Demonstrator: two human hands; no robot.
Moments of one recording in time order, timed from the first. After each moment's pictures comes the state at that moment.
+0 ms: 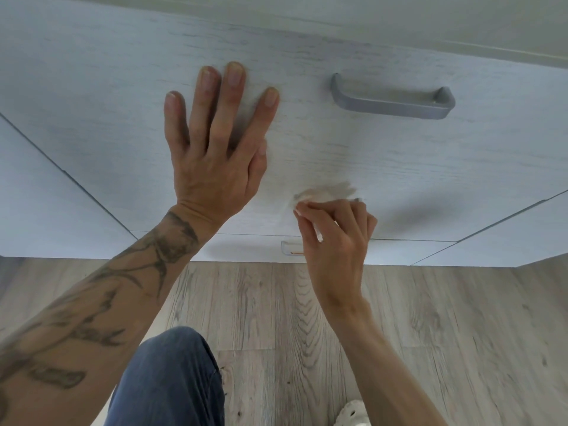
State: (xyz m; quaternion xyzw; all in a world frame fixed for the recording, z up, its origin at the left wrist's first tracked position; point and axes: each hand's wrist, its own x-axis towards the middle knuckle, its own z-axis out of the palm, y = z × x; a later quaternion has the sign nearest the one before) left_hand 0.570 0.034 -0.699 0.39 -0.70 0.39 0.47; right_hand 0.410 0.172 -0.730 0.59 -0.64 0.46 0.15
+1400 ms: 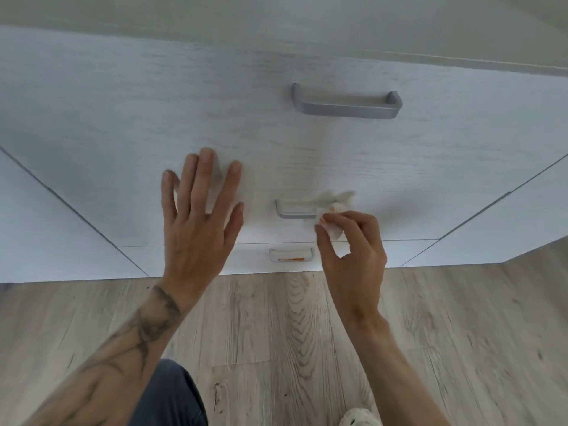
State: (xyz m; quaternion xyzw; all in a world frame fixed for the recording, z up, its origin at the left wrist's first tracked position) left_hand 0.584 0.092 -0.750 0.44 -0.77 0.22 0.40; right_hand 0.376 0.208 -0.726 0.52 -0.69 0.51 0.02
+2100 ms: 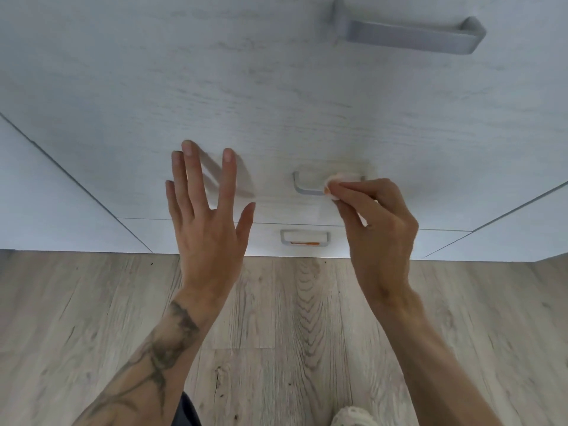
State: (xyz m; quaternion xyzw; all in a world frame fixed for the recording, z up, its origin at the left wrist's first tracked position) left_hand 0.572 0.125 -0.784 0.58 -0.73 0.08 0.35; right_hand 0.367 0.190 -0.726 0.62 -0.61 0.49 0.02
